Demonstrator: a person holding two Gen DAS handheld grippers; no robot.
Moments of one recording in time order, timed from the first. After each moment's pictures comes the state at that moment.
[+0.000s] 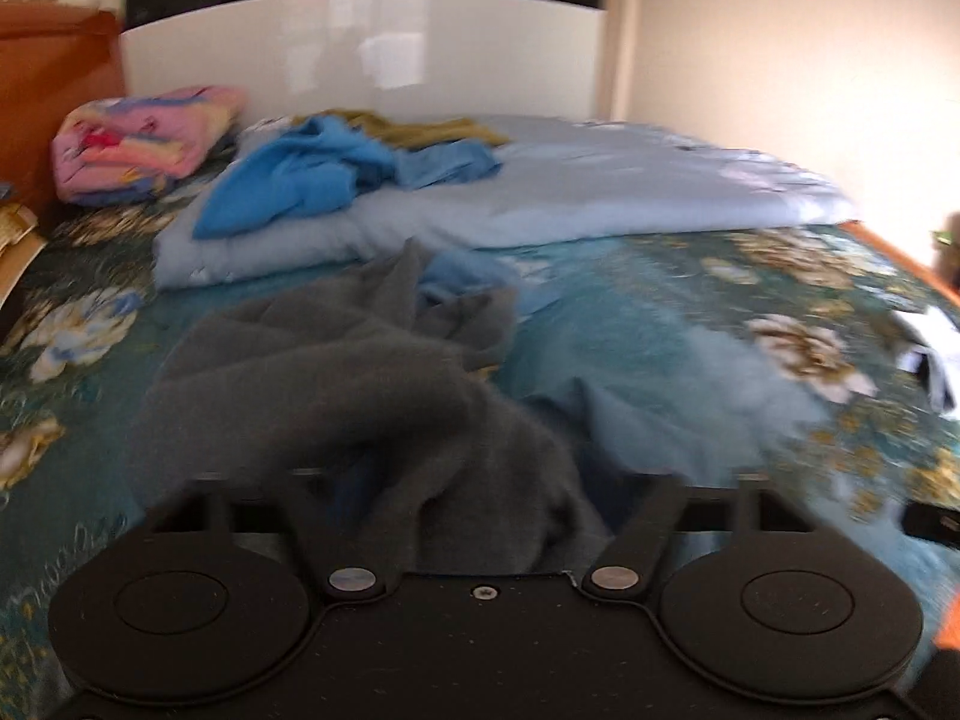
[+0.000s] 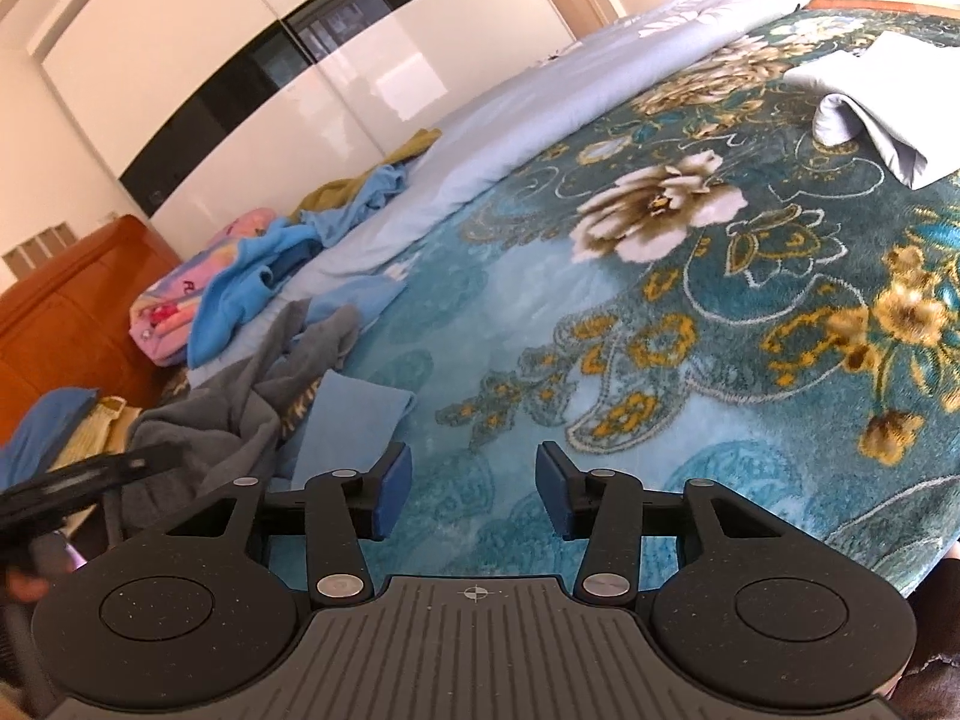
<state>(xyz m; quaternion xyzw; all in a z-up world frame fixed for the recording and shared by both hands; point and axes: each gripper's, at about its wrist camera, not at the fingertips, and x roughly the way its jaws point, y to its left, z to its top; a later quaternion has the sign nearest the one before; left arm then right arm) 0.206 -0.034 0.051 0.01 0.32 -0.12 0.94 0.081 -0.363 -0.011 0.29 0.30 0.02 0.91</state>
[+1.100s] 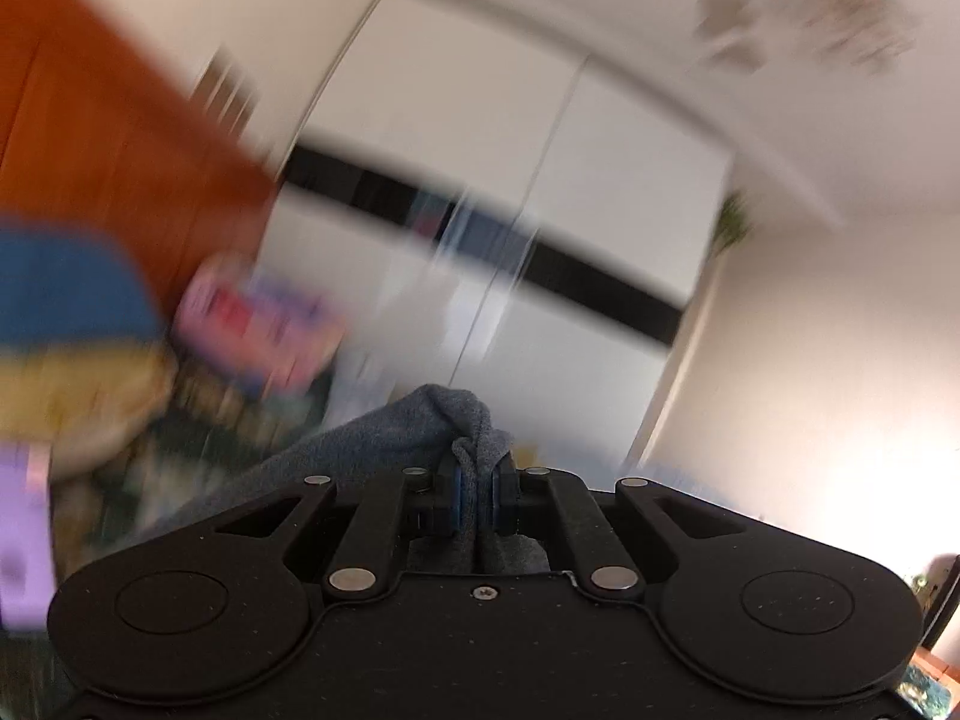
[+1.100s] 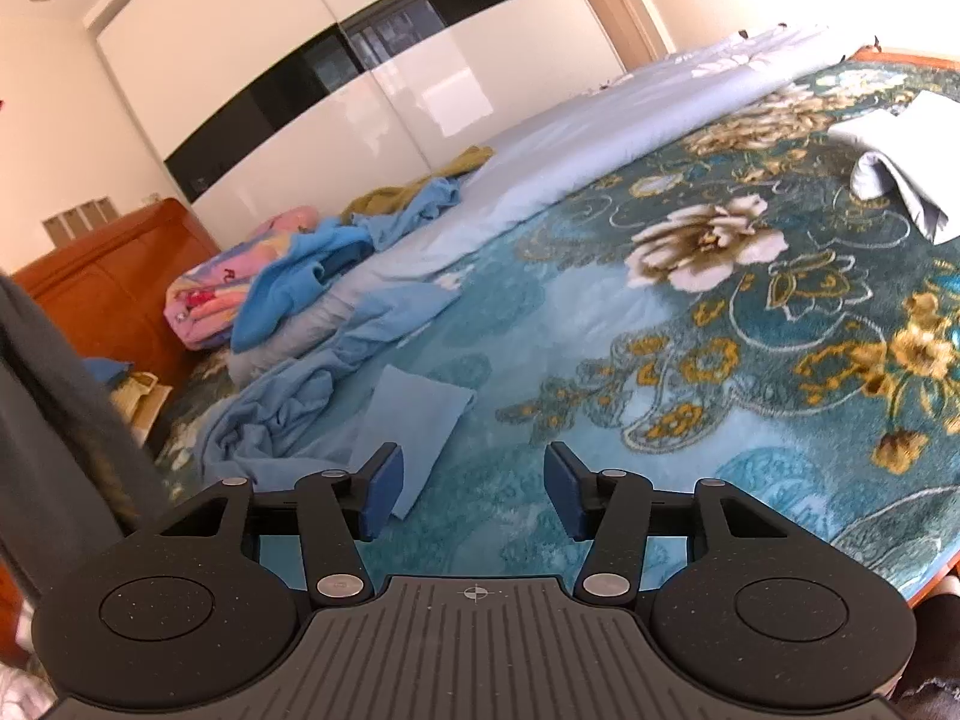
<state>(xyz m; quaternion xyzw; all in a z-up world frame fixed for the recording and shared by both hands) 0.125 0.118 0.198 -0.19 0.09 -0.05 0.98 0.059 -0.336 0.011 0.26 0.28 0.05 0.92</state>
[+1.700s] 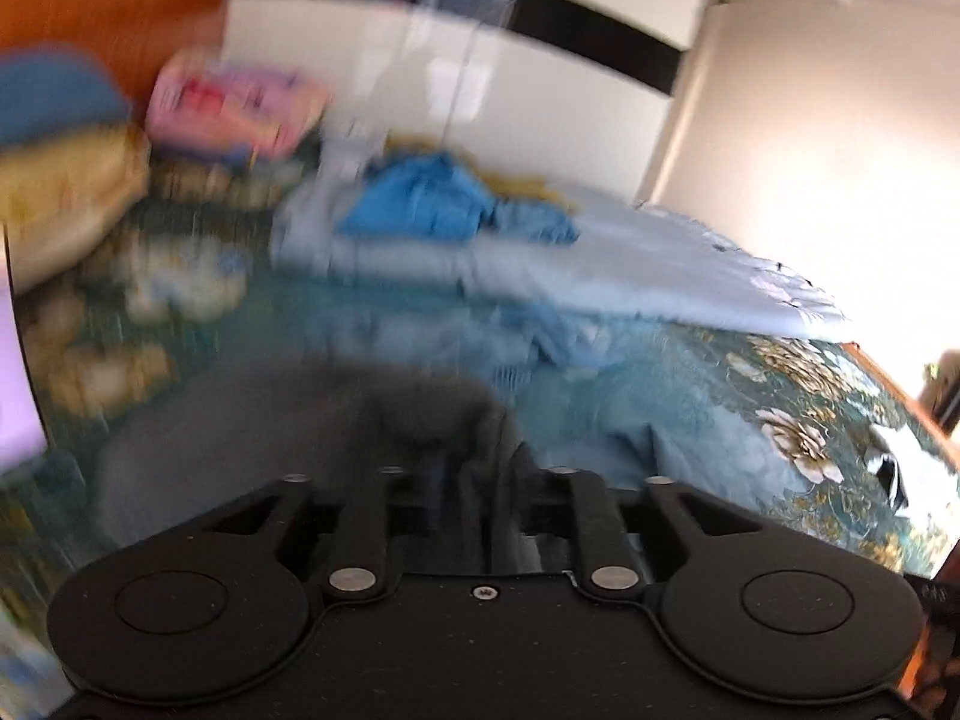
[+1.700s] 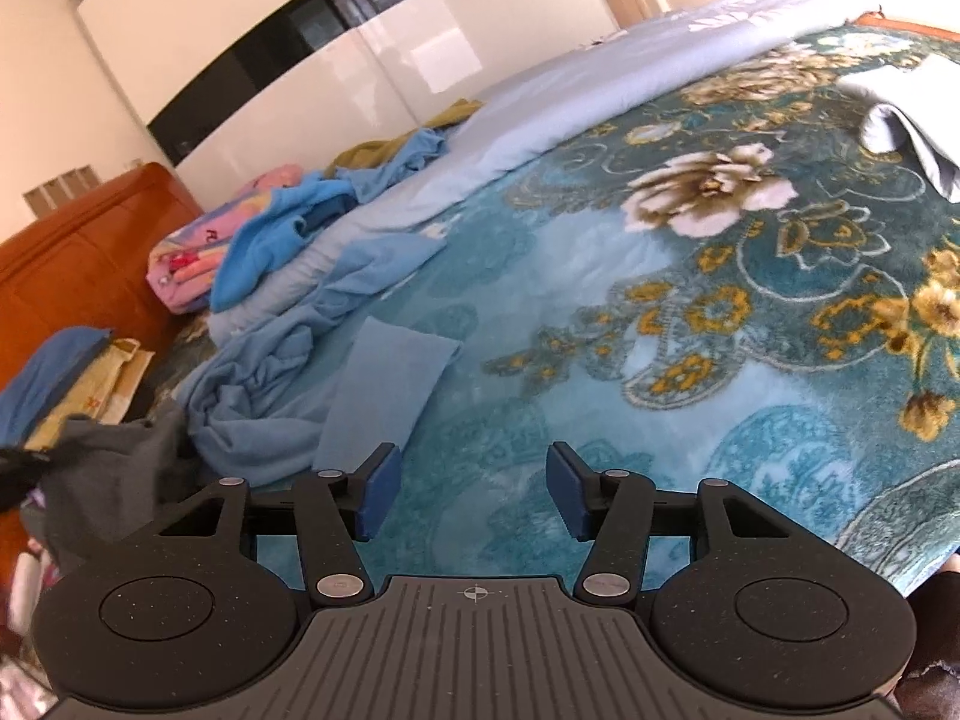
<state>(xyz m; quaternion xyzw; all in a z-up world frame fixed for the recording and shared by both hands) 0.144 0.102 0.107 -0.07 0.26 -0.12 0.96 0.077 -0.331 -0.011 0.26 0.32 0.04 0.91</state>
